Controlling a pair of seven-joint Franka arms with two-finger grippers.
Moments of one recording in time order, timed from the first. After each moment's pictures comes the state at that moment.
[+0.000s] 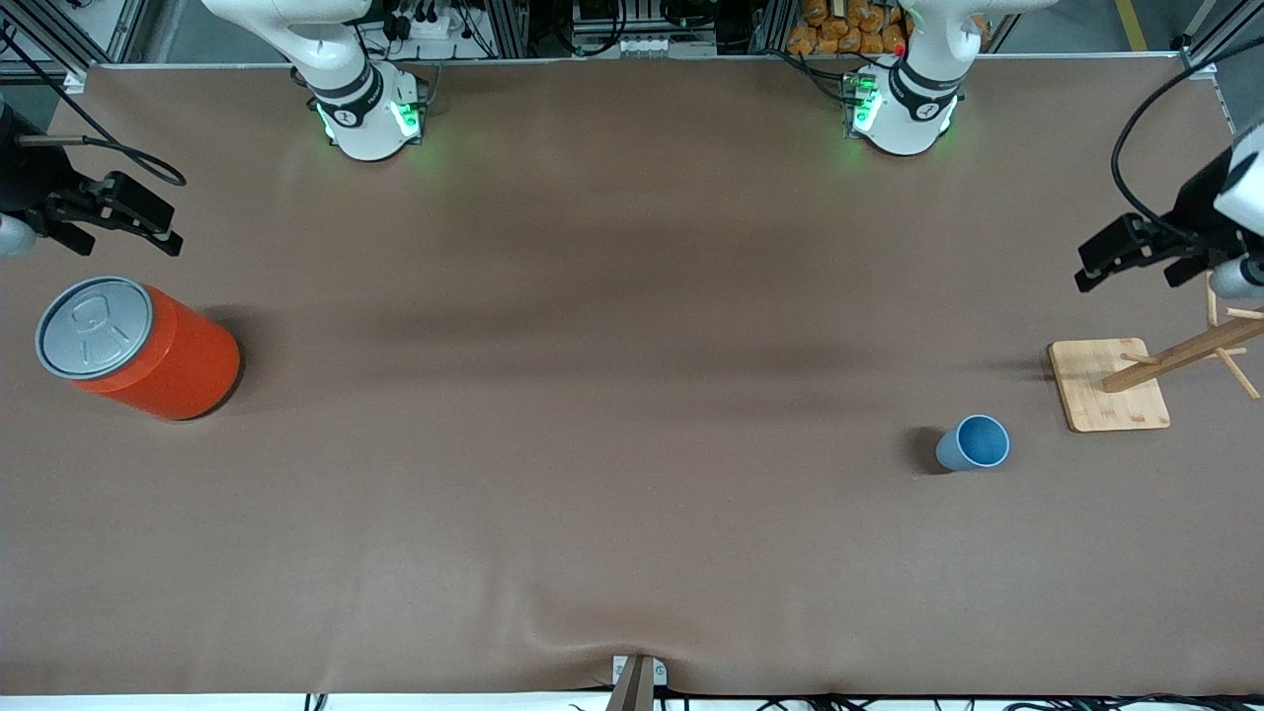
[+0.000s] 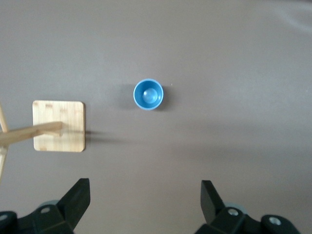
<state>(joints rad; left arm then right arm) 0.00 -0.04 -0.06 -1.63 -0.01 1.66 -0.12 0.00 -0.06 0.03 -1.58 0.03 1.55 0.07</state>
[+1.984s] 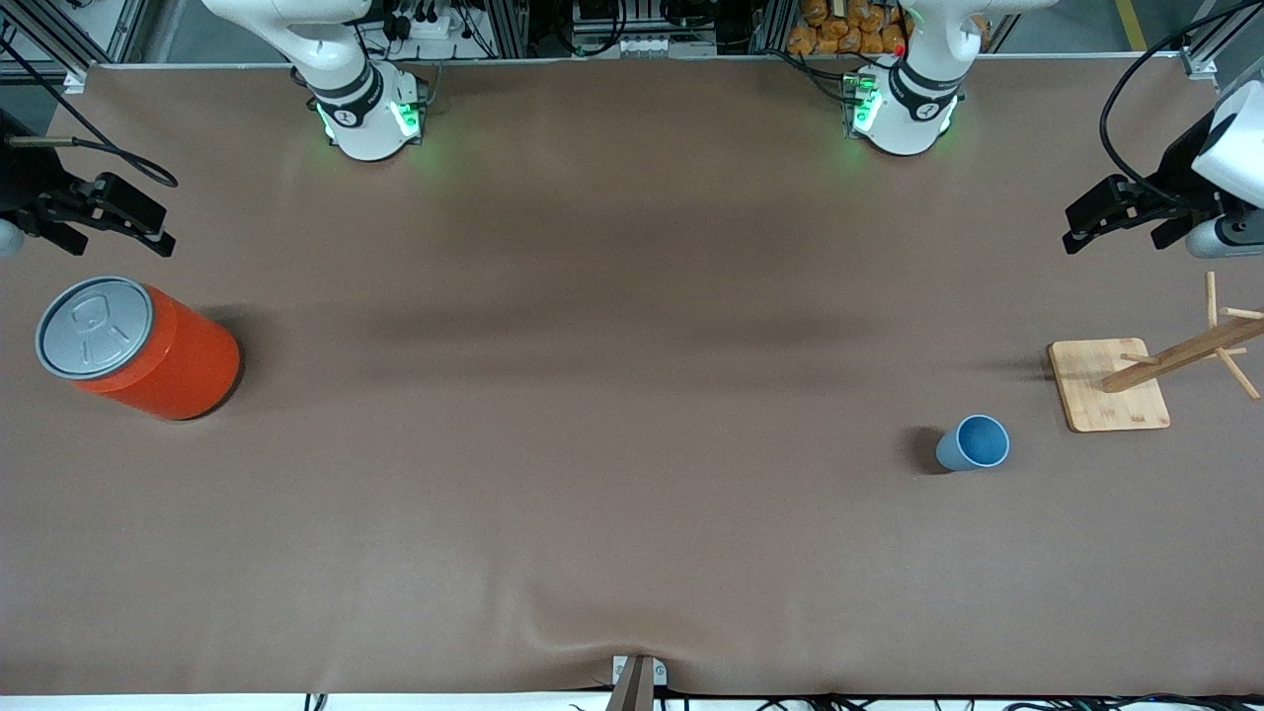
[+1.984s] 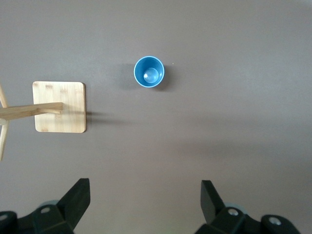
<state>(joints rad) 0.00 -0.10 -0.07 -1.68 -0.01 1.60 -0.12 -0.01 -0.06 0.03 -1.58 0.03 1.55 0.07</state>
